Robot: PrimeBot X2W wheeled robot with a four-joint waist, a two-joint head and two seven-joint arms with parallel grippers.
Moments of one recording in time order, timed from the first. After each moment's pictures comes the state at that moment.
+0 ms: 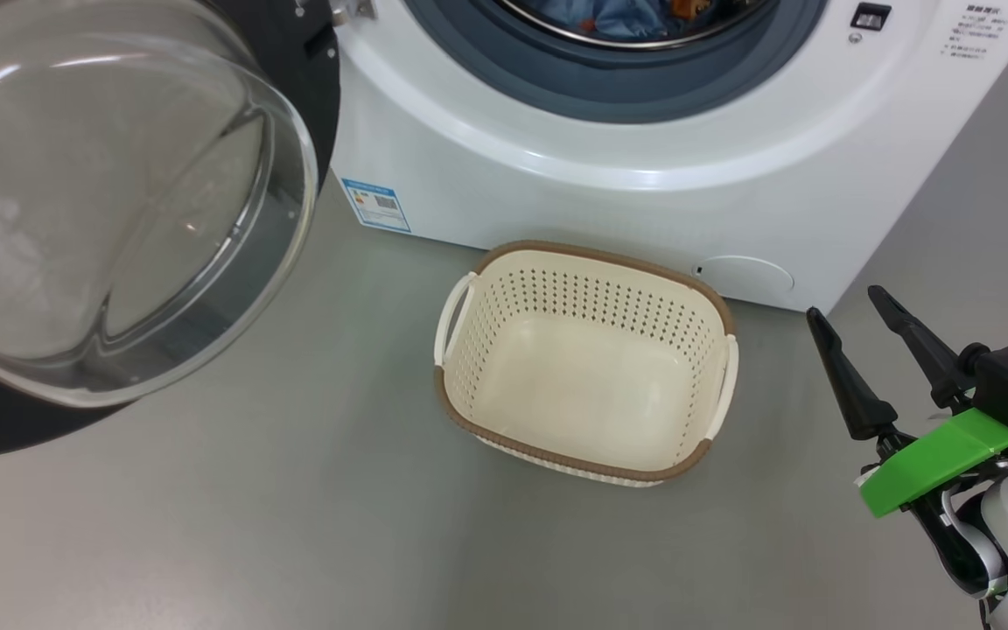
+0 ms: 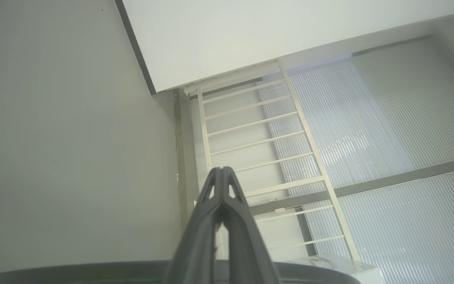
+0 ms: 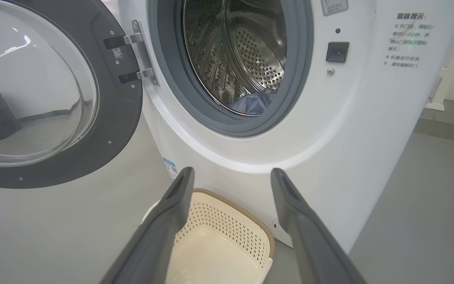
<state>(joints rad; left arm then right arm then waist) -0.75 0.55 0.54 0.91 -1.58 -0.12 0.13 -0.34 -0.45 0.38 0.32 0.56 0.13 -0.25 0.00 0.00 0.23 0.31</state>
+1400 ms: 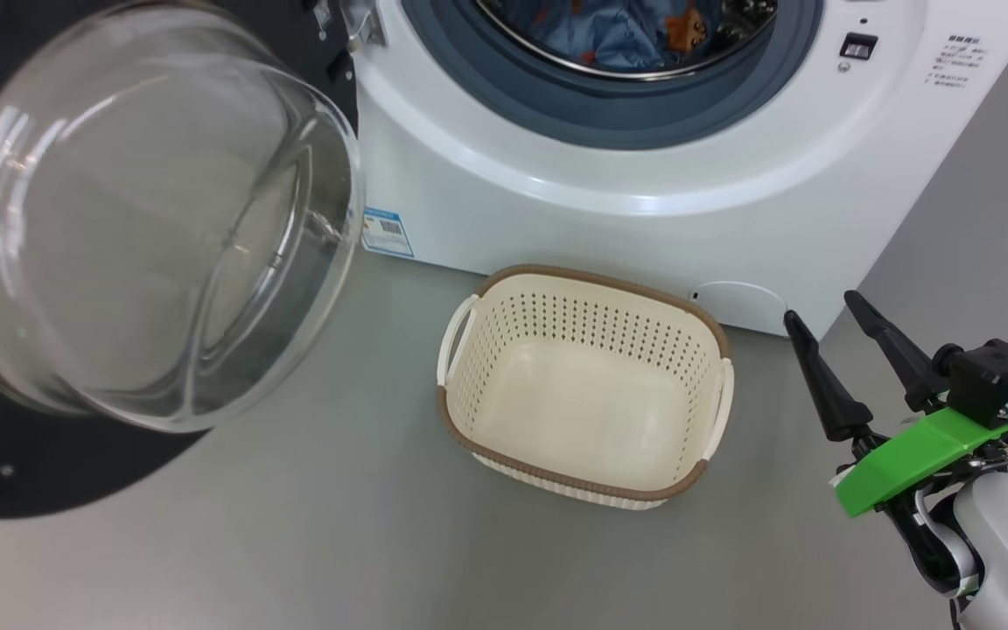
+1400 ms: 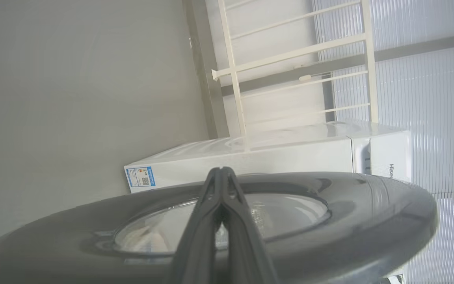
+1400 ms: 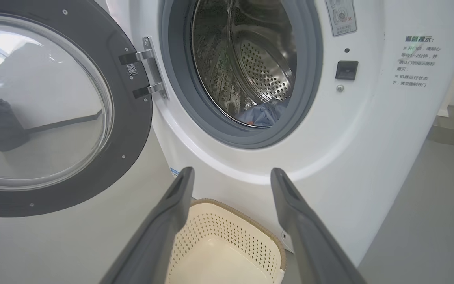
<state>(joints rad) -0.67 0.57 0.41 0.91 -1.59 -0.12 0.69 -0.36 -0.41 0.39 0.35 0.57 0.13 -0.25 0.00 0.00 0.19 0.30</state>
